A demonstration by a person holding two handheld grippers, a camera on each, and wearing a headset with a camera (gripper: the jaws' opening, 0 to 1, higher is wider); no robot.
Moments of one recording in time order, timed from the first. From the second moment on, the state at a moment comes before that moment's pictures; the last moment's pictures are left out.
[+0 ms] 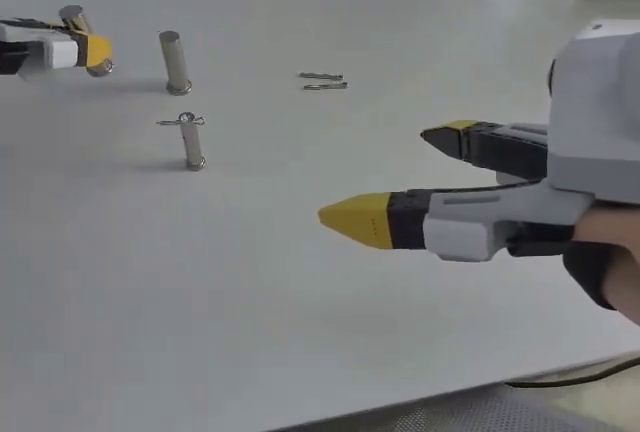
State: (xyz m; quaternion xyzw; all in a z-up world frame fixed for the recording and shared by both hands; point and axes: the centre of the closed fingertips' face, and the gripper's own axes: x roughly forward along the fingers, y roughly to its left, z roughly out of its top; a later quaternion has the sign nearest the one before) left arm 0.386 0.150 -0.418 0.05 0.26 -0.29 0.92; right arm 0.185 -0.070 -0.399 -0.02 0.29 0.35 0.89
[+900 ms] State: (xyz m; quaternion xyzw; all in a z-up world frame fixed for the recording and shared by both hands) left arm 0.296 0.098 -0.352 0.12 0.18 -0.51 0.83; right arm 0.177 -0.066 -0.378 0.00 0.26 0.35 0.90
